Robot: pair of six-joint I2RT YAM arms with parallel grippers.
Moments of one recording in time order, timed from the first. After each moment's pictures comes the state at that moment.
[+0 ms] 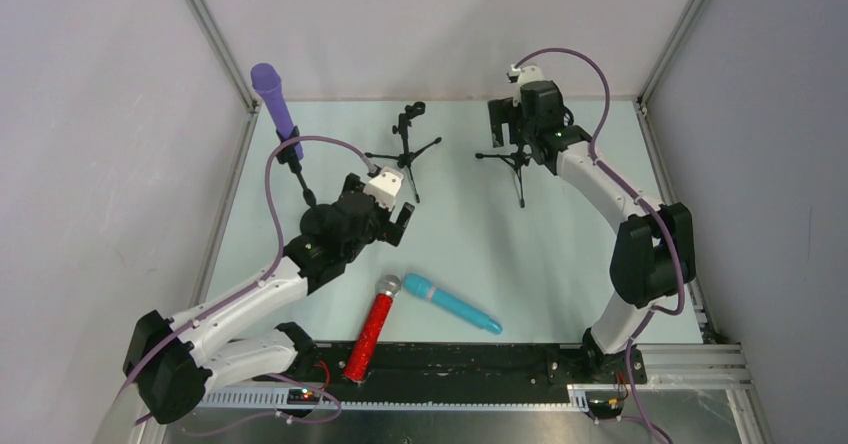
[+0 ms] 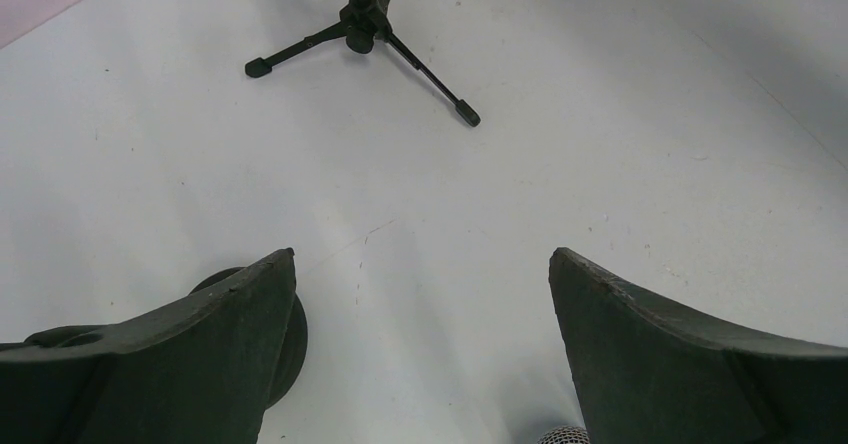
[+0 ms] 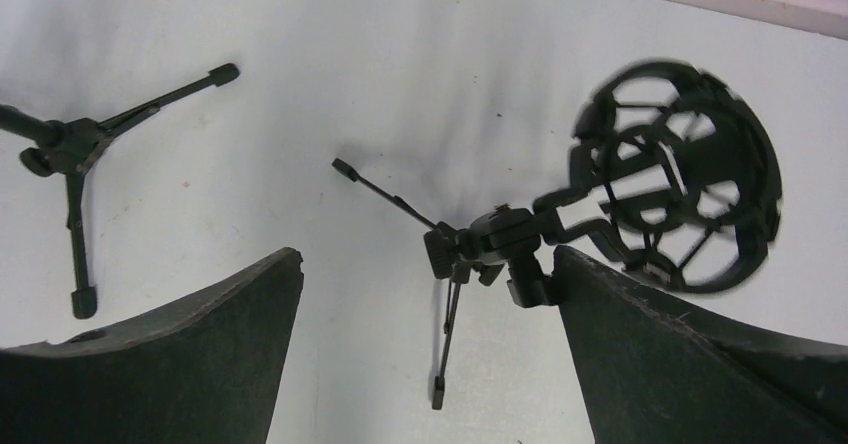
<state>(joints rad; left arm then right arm) -0.73 1.03 0.70 -0.11 -0.33 0.06 0.35 1.72 1.45 -0.25 0.18 0.03</state>
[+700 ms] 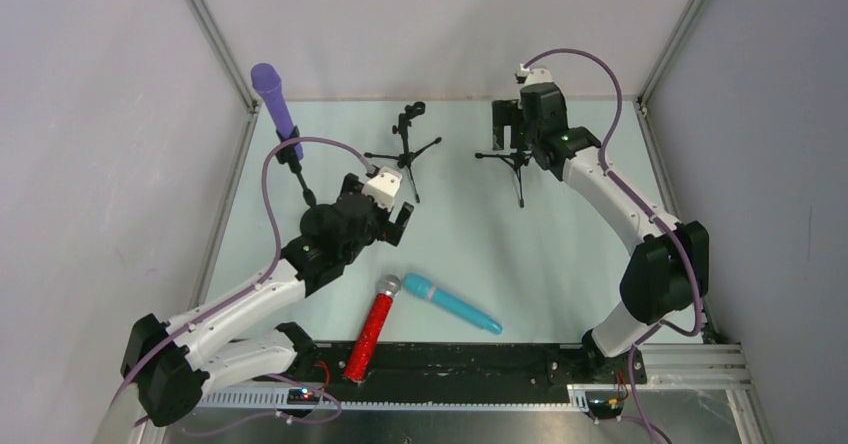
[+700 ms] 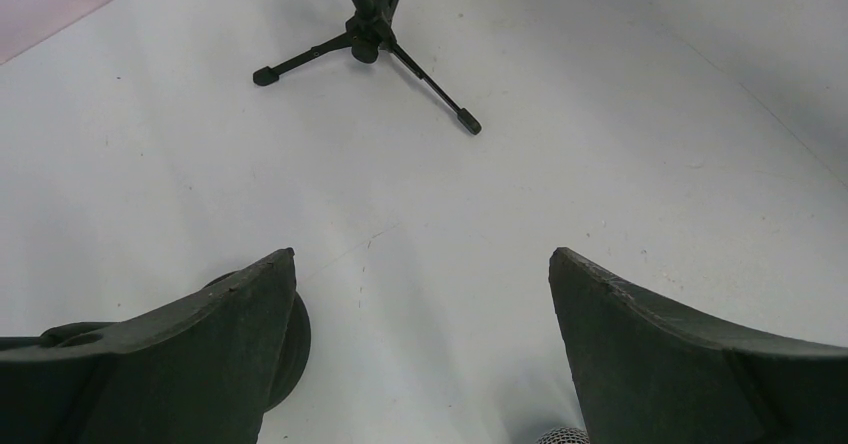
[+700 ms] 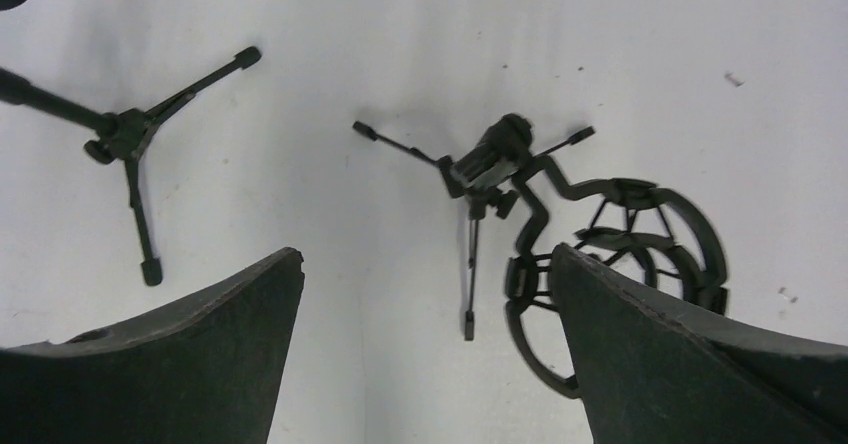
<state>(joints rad) -0.75 1.01 0.70 -0.11 -0.35 0.06 0.39 1.61 1.45 -0.39 0.25 0.16</state>
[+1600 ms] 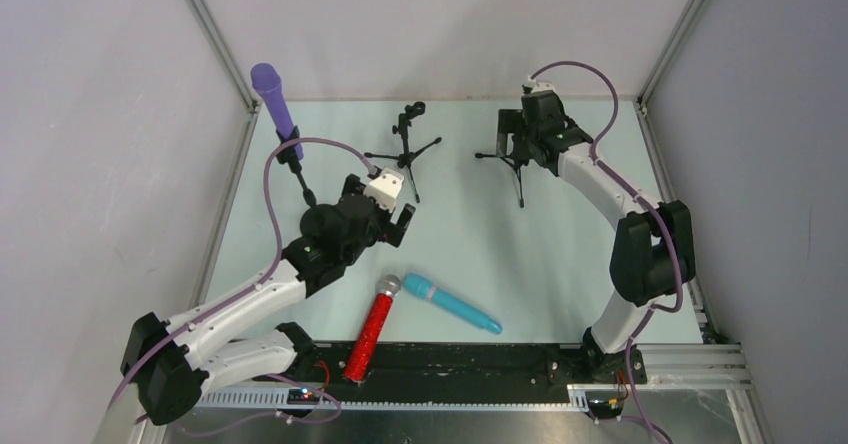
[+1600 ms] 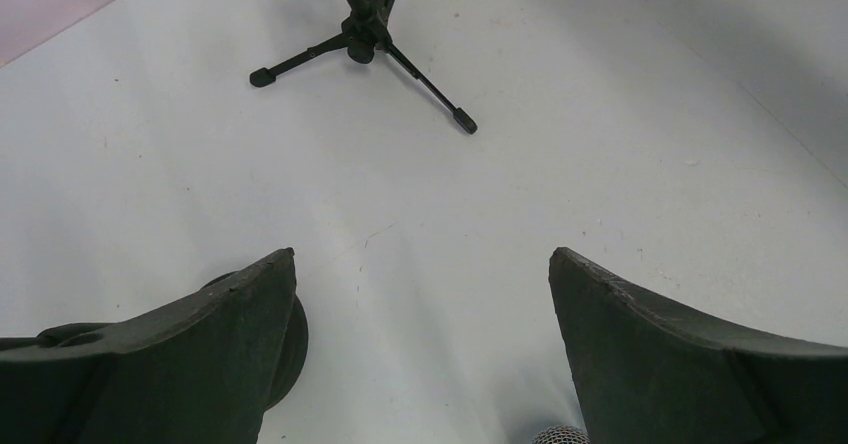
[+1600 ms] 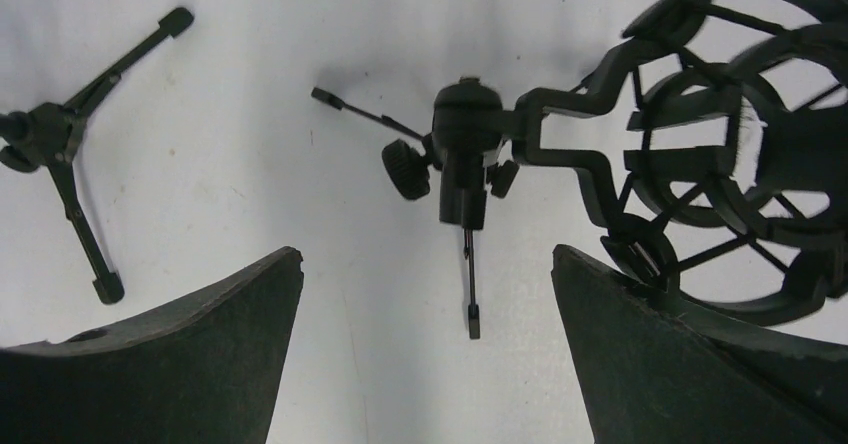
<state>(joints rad) -0.76 1.01 0.70 -0.11 -0.36 0.06 0.34 1.72 1.42 -0.40 0.20 0.26</state>
